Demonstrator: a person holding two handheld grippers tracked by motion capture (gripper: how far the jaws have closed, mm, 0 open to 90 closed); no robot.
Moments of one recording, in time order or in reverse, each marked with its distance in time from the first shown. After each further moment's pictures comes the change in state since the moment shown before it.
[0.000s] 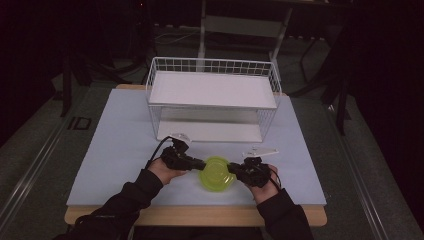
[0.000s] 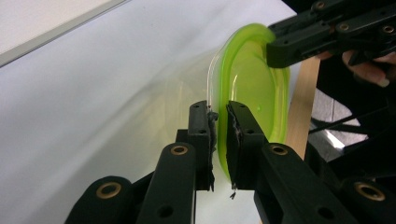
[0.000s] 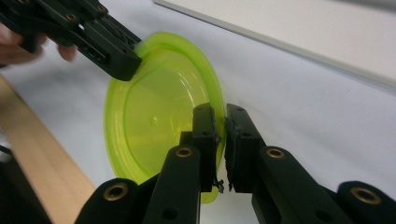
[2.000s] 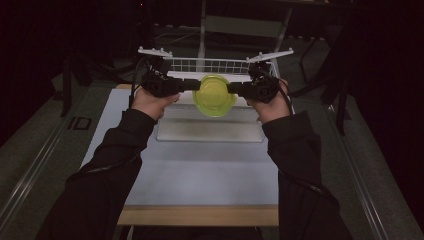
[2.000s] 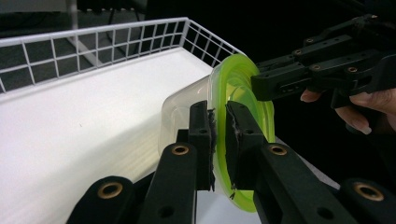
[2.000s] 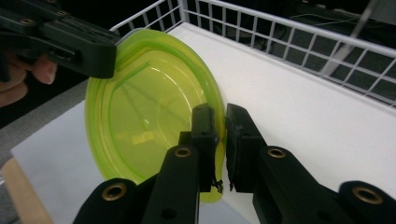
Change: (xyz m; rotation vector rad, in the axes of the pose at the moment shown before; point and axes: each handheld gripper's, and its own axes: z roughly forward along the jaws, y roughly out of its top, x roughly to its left) left arm -0.022 0.161 -0.138 -0.365 0.169 -0.003; right arm -0.018 0.225 -0.069 -0.103 -0.024 -0.072
